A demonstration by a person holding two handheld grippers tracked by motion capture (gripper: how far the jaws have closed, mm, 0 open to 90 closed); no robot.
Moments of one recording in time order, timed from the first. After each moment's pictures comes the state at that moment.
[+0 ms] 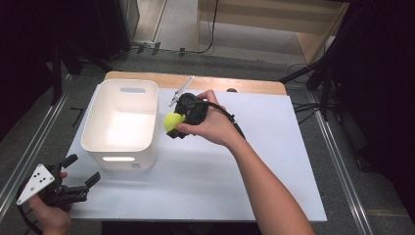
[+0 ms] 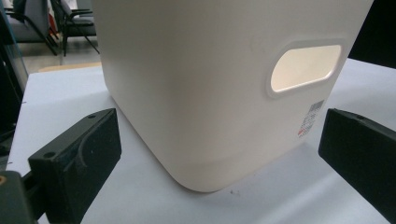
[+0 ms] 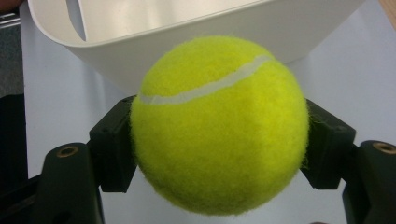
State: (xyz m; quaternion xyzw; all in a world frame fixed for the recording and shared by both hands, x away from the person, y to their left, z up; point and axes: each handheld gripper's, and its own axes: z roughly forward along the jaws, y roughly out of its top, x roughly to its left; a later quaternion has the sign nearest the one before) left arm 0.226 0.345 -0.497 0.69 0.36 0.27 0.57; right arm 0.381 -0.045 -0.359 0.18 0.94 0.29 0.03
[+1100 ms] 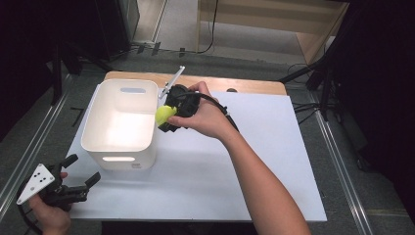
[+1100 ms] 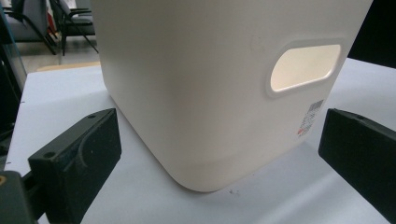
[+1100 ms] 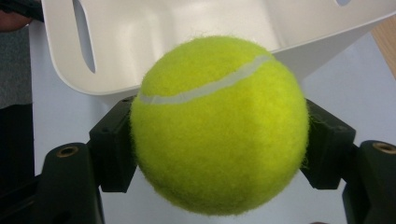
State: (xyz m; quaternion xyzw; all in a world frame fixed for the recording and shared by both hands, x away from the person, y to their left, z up) left arm 0.227 0.344 -0.497 0.69 0.36 0.26 0.57; right arm 0.389 -0.025 -0.337 0.16 0.94 0.29 0.03
